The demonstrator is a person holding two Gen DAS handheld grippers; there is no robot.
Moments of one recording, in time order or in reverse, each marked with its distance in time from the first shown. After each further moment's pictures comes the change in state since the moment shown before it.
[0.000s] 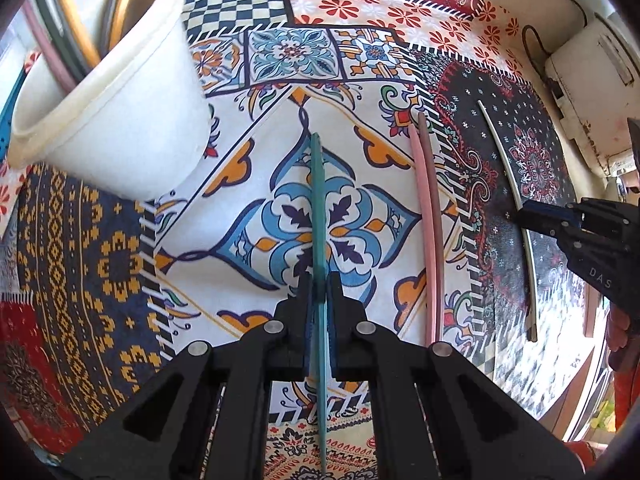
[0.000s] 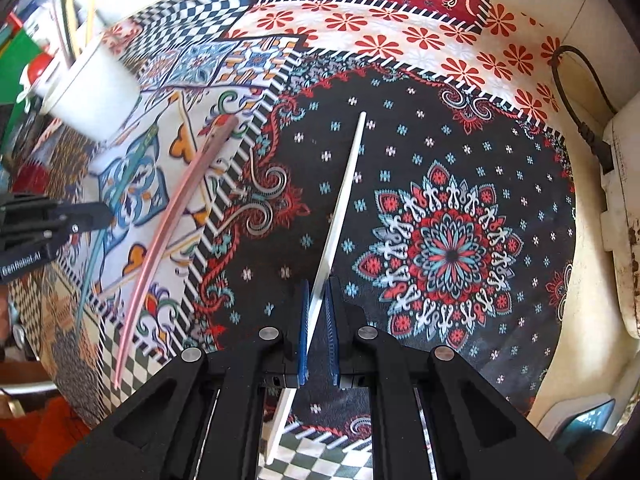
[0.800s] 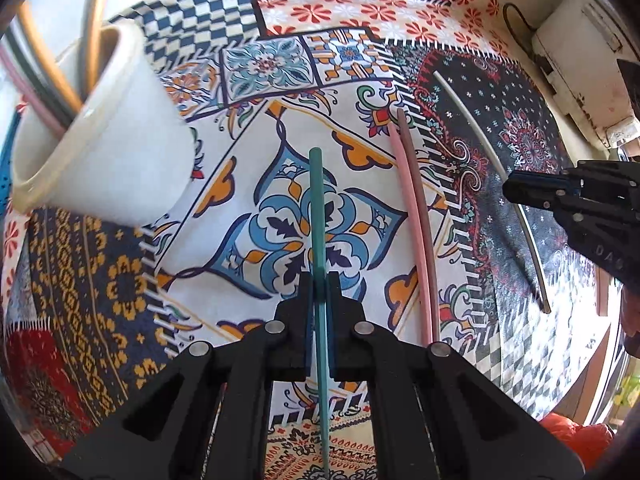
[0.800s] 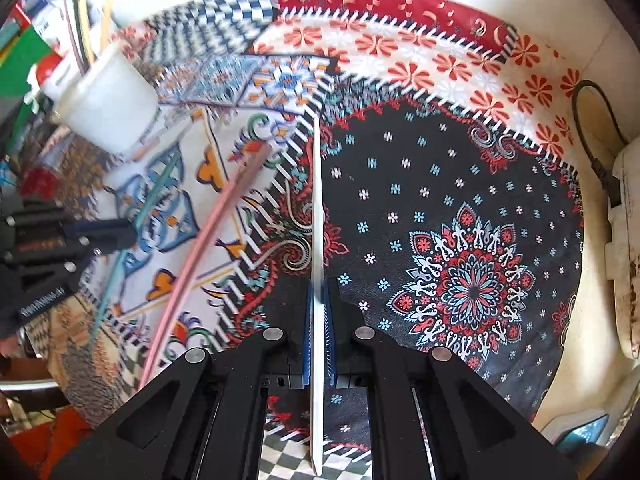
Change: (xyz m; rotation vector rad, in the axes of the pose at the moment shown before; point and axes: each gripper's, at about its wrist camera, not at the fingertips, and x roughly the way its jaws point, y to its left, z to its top) left arm -0.004 -0.019 -0.001 0.077 -0.020 0.038; right arm -0.010 0.027 0.036 -0.024 -0.035 0.029
